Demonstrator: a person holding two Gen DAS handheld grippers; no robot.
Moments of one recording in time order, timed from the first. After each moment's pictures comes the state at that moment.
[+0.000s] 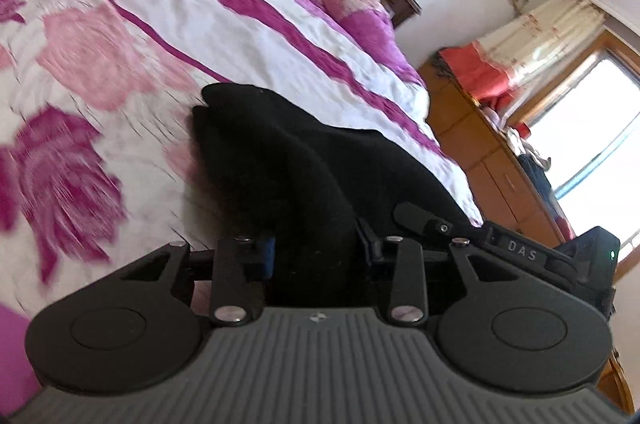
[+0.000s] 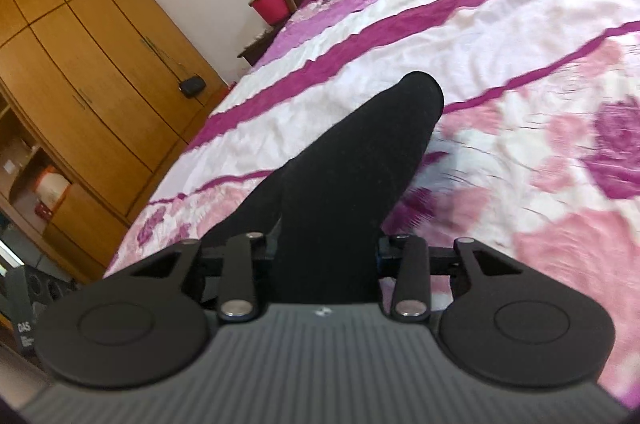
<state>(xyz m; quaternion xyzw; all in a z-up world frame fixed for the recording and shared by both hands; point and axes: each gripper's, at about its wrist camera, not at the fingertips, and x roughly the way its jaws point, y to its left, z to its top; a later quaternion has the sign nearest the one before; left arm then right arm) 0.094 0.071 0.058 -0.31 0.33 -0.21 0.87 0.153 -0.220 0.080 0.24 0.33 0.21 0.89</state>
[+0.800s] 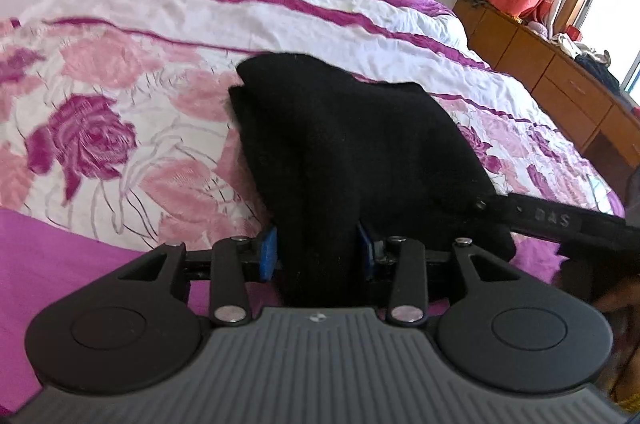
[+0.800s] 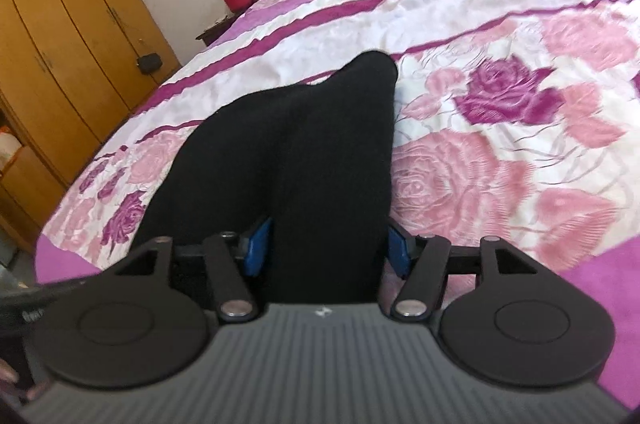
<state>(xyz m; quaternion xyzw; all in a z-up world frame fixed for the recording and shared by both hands) 0.024 0.003 0.053 -0.11 0.35 -0.13 0.92 0.088 -0.249 0.041 0.16 0.33 0.14 0.92</state>
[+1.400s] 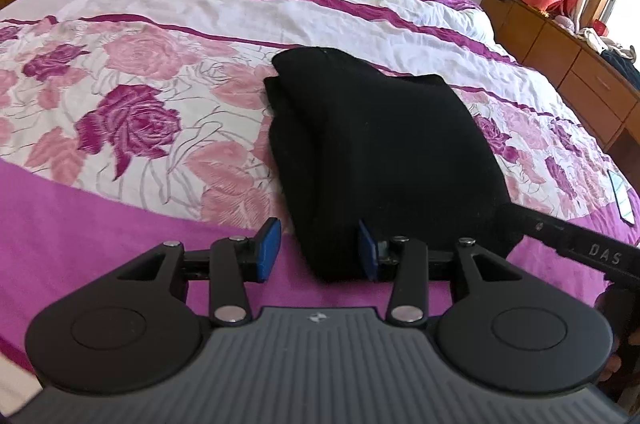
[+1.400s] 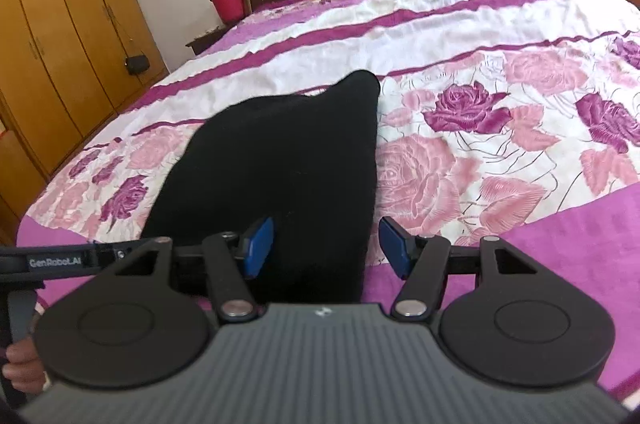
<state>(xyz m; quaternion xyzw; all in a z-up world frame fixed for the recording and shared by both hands) -0.003 0.010 0.066 -0.10 0.38 -0.08 0.92 0.033 -0.250 0.061 0.13 0.30 0.12 0.94</state>
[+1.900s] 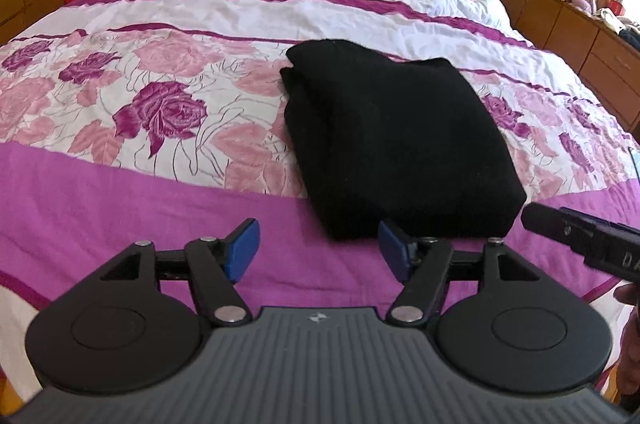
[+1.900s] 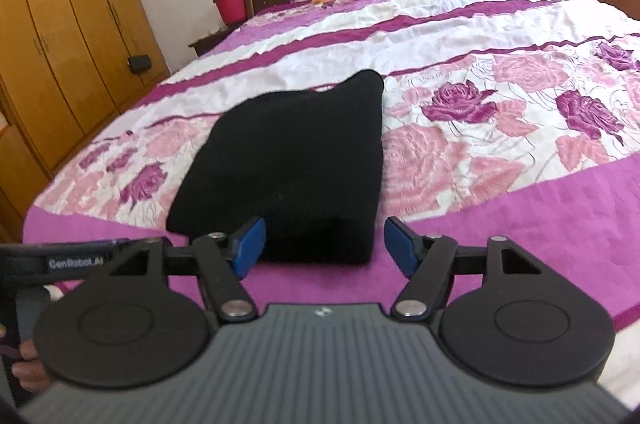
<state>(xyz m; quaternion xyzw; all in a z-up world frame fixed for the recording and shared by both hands) -0.039 -0.007 0.071 -0.06 0.38 -0.04 0.92 -0.010 -0.242 0.065 0.11 0.31 0.11 0.94</state>
